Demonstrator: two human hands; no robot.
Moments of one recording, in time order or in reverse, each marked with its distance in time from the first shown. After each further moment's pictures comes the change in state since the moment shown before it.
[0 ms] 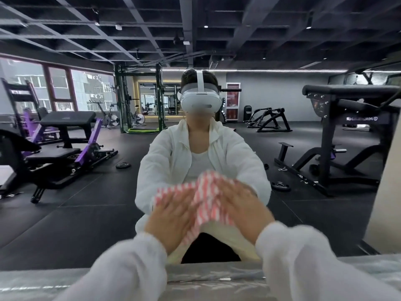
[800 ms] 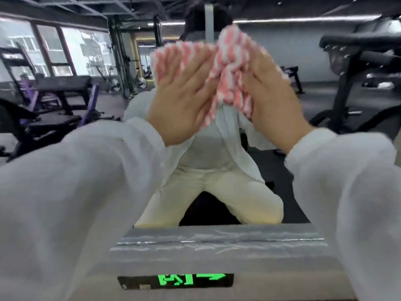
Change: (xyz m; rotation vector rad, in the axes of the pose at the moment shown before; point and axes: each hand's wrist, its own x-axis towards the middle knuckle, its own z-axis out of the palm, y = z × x) left_hand 0.152 -0.027 -0.083 0.184 0.425 0.042; right_hand 0.061 0.124 -0.066 0.264 0.145 0.335
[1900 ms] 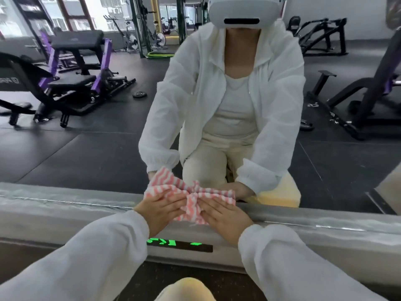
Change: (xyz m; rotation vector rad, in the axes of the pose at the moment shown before) left_hand -0.197 0.159 0.027 -0.074 -1.083 0.314; right_hand -0.270 -0.037 0.084 -0.060 -0.774 -0.483
